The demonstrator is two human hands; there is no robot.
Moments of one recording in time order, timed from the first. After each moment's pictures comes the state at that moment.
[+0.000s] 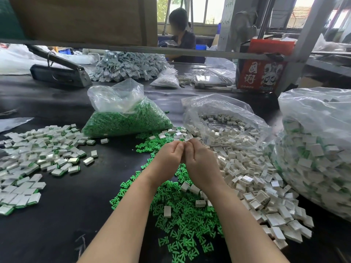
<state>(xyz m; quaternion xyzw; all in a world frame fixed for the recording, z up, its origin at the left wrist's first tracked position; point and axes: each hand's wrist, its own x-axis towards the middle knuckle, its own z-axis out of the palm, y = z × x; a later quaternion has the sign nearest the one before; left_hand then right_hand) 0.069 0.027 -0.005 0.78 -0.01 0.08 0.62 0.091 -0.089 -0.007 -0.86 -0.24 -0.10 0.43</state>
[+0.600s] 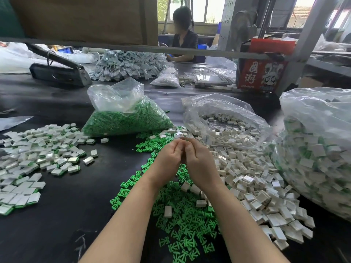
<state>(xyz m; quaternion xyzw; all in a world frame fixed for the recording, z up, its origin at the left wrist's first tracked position) 0.075 0.026 -0.017 0.73 -0.02 0.10 0.68 0.092 -0.081 -0.008 -0.82 -0.21 -0.05 0.54</state>
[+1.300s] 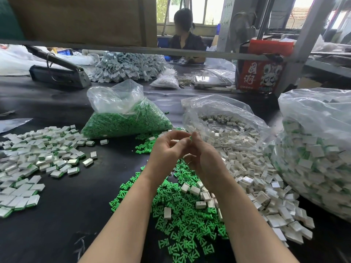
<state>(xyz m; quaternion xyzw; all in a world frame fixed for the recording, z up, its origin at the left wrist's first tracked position) 0.068 0.025 0.006 0.69 -0.05 0.19 0.70 0.106 -0.094 -0.006 -0.58 -0.19 0.18 0.77</state>
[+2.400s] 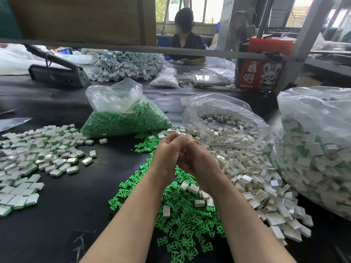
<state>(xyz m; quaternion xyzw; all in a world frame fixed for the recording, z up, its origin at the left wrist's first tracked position) 0.065 0.006 0.013 0.54 0.07 0.10 0.83 0.095 -0.087 -0.005 -0.62 -0.21 0.20 0.73</state>
